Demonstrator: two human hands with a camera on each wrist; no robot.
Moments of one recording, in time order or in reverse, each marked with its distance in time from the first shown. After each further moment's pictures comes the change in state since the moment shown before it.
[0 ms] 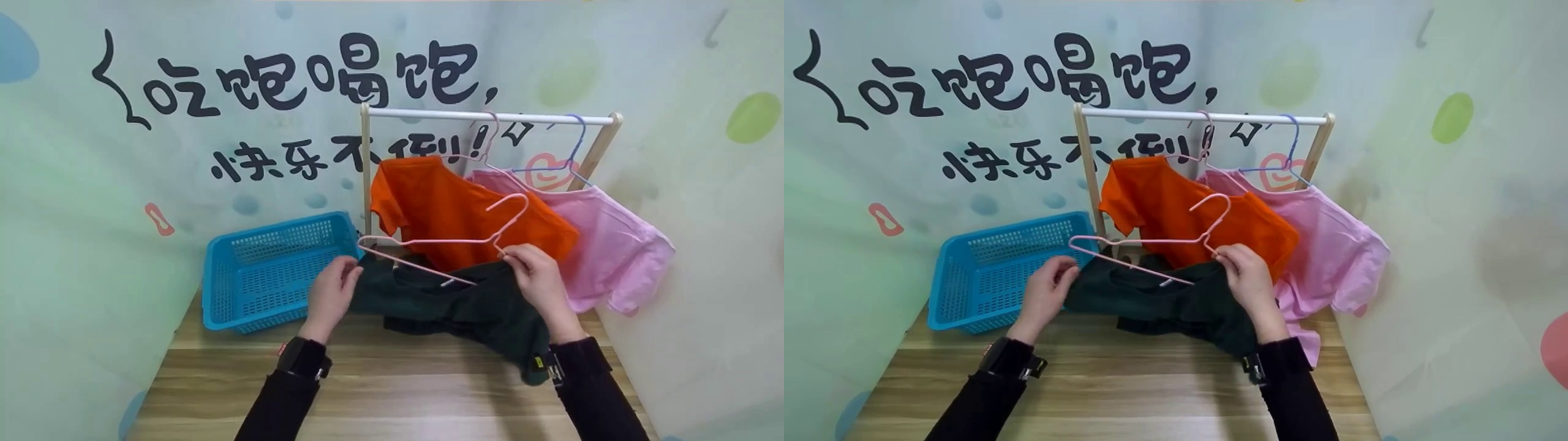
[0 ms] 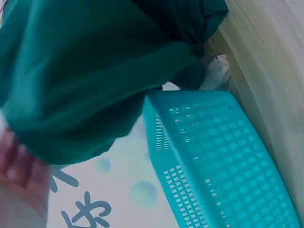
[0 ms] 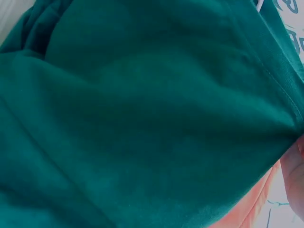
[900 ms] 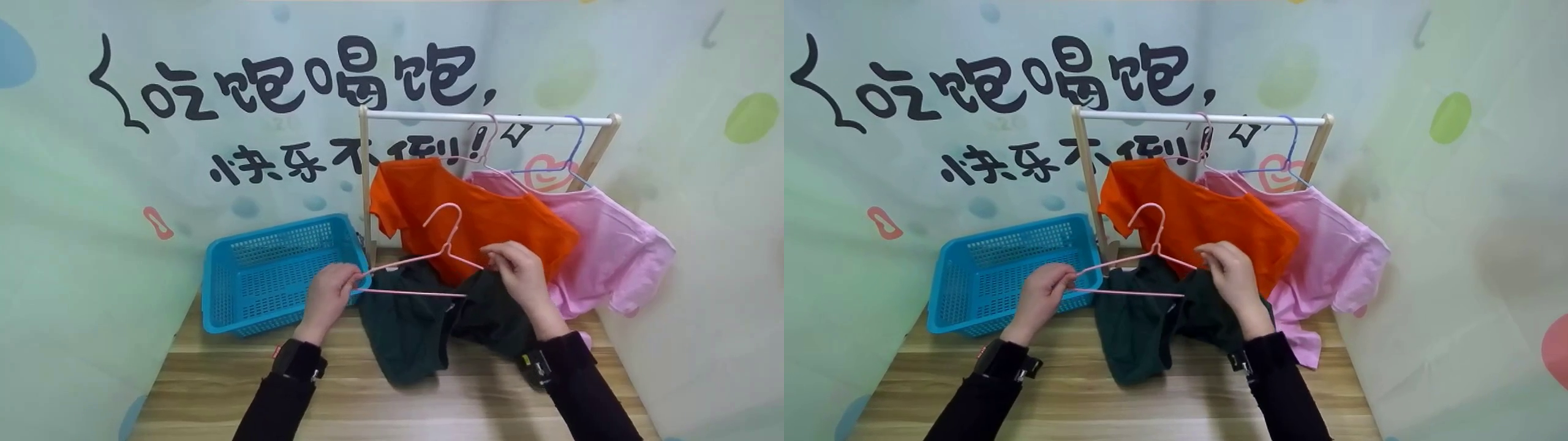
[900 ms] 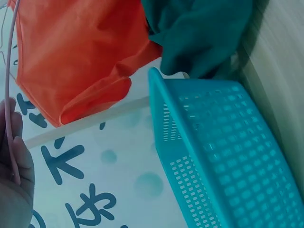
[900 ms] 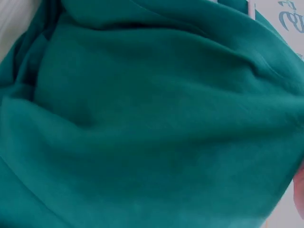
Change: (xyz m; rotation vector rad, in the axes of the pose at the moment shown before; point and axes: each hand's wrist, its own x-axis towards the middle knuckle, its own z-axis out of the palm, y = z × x) left_hand 0.005 0.002 -0.006 0.078 -0.019 0.255; right_hand 0.011 -0.009 0.026 0.125 0.003 -0.017
